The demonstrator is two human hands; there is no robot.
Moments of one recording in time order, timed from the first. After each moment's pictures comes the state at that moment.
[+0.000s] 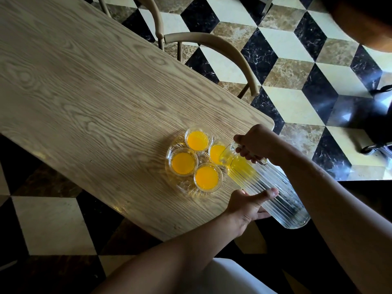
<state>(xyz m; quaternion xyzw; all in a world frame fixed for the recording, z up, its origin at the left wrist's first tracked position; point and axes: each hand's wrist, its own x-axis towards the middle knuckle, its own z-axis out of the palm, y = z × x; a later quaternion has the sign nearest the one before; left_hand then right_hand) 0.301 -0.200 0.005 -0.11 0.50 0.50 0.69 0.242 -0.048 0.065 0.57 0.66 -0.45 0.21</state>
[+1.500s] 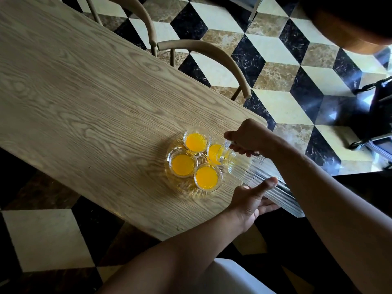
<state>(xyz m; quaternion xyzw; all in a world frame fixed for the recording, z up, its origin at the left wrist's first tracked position) 0.299 -0.203 0.006 -0.11 0.38 0.56 0.73 0.227 -0.071 0.103 0.53 0.73 -0.38 0.20</state>
